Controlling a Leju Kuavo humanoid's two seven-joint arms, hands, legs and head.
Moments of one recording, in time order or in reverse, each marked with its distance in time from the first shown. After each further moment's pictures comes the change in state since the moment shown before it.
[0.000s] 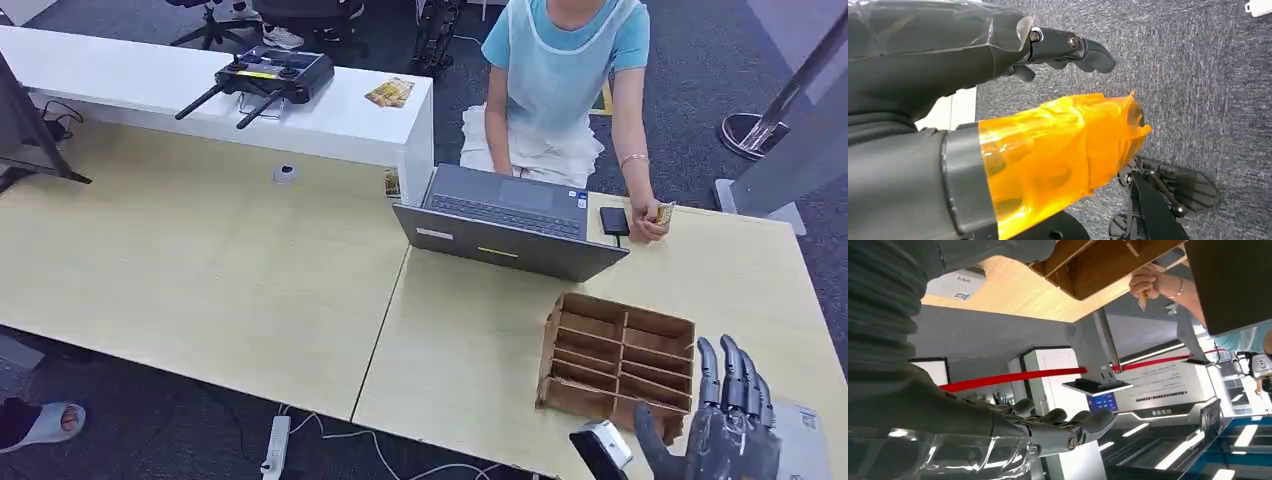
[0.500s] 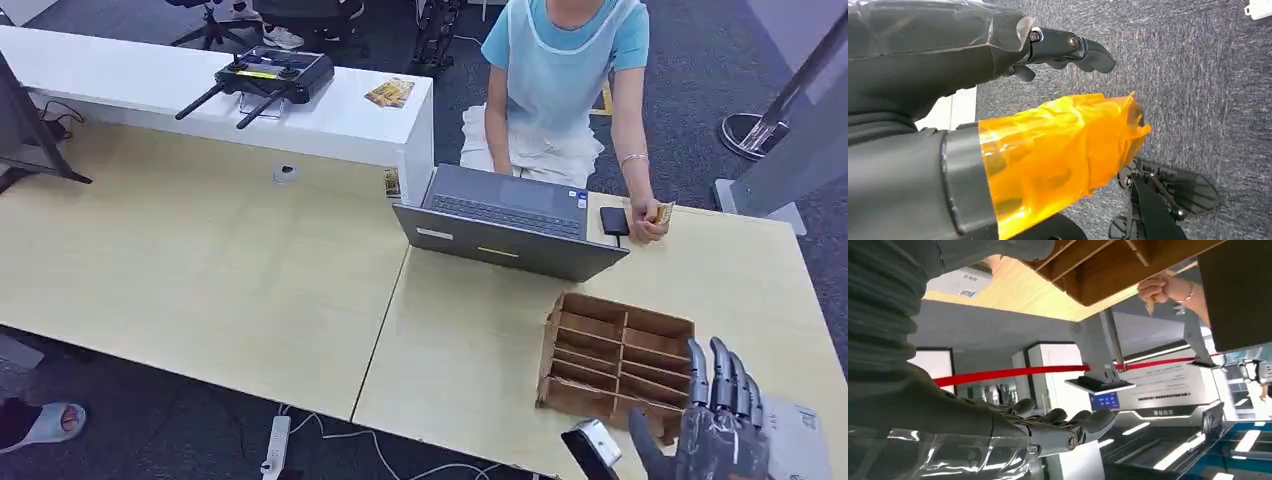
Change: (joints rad) left arm 0.000 0.004 0.000 0.000 -0.003 0.000 0.001; right arm -0.005 -0.013 0.018 0.032 0.066 -0.018 0.047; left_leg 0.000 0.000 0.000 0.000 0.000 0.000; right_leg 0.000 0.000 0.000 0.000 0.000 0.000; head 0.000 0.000
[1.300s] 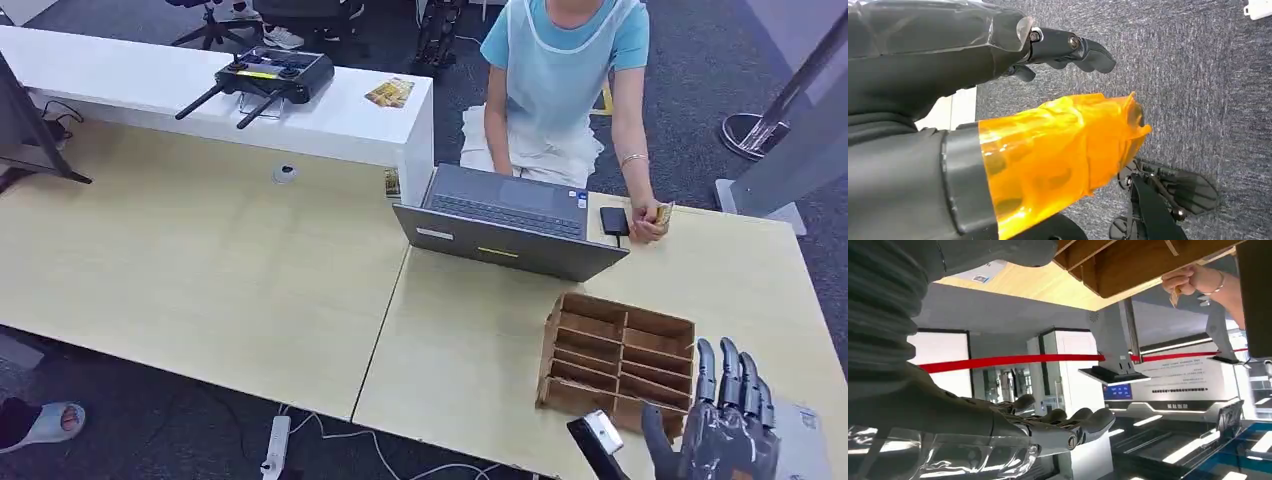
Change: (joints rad) left arm -0.001 0.000 0.000 0.000 -0.004 0.000 0.000; right arm -0.021 -0.021 0.001 0.026 0.081 0.003 0.081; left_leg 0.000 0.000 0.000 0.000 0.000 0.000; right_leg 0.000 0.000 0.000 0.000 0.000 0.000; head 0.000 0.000
